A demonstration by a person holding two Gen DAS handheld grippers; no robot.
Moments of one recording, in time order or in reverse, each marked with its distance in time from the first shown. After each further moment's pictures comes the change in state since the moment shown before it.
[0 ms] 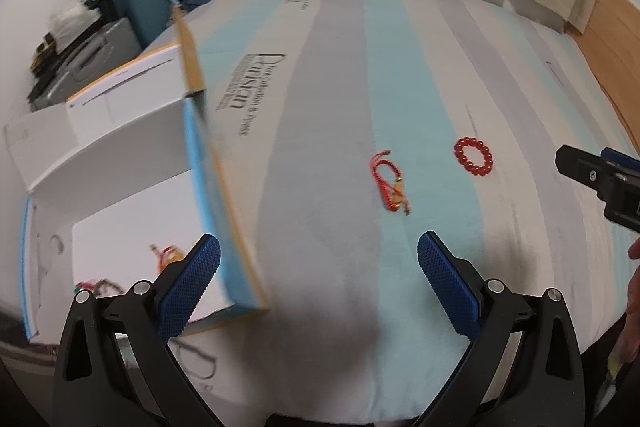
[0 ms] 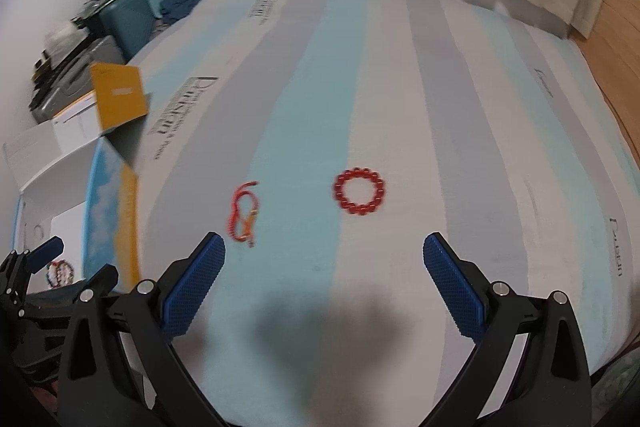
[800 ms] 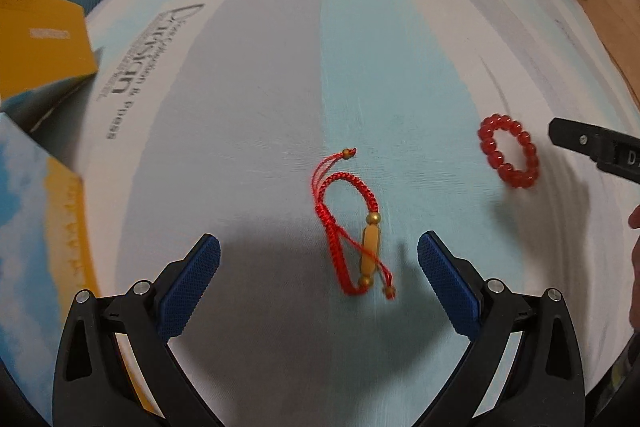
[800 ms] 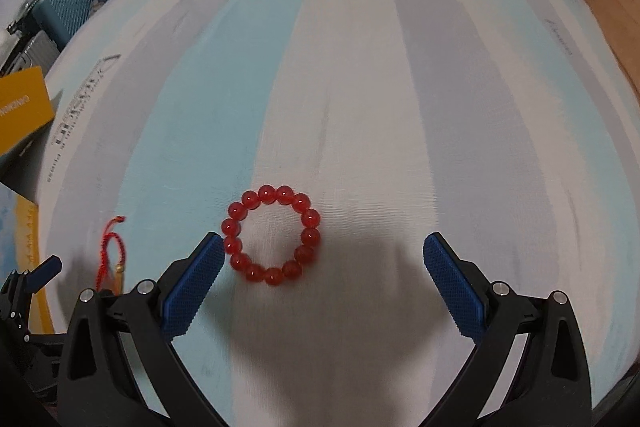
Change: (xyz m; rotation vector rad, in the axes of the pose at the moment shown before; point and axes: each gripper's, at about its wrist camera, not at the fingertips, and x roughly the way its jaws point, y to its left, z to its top) left arm 0.184 -0.064 0.038 0.056 0.147 -0.063; right arm 0.187 -0.075 0.038 0.061 0.169 -0.046
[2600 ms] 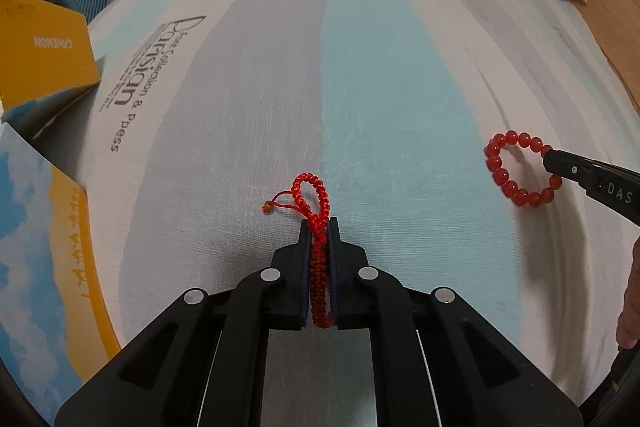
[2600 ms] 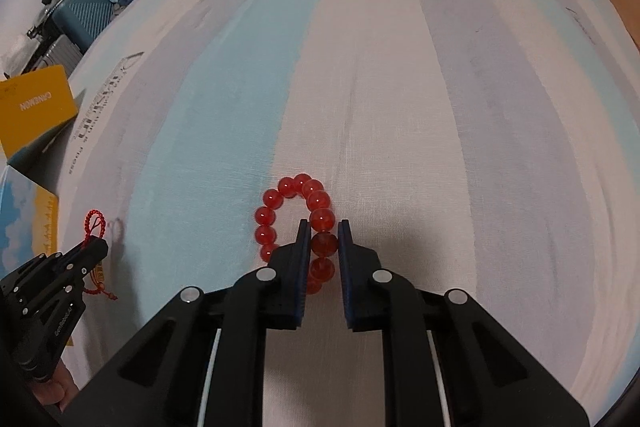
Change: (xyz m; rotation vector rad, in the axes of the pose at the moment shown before) left arm -0.018 0.003 0.002 -0.001 -0.044 0.004; right arm 0.004 -0.001 -0.013 0.007 -0.016 0.119
